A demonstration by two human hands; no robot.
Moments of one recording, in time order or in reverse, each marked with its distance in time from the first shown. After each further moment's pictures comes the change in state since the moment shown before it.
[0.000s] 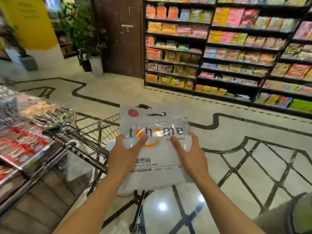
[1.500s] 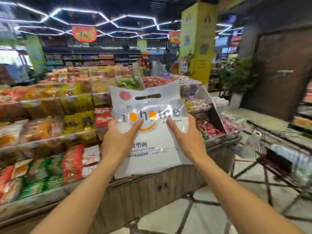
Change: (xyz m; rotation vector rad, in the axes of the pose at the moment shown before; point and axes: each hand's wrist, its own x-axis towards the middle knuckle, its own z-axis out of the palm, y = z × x) left_hand -0.843 -0.218 -0.754 0.023 1.022 0.035; right_hand -0.986 -0.278 0.194 0.263 -0.672 -0.702
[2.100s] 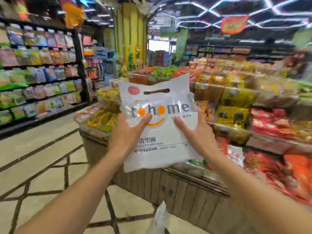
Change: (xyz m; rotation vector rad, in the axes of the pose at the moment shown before) left_hand -0.027 -0.199 -0.547 0.255 0.663 -0.251; right_hand -0.200 -0.264 0.495 0.208 -0.729 -0.400
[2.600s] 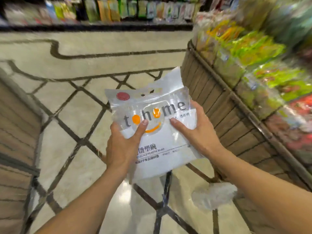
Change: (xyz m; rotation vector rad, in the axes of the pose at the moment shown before) left_hand -0.110 -0.480 -0.088 0.064 0.690 -0.776; right_hand -0.103 0.183 0.495 0.035 -0.914 -0.168
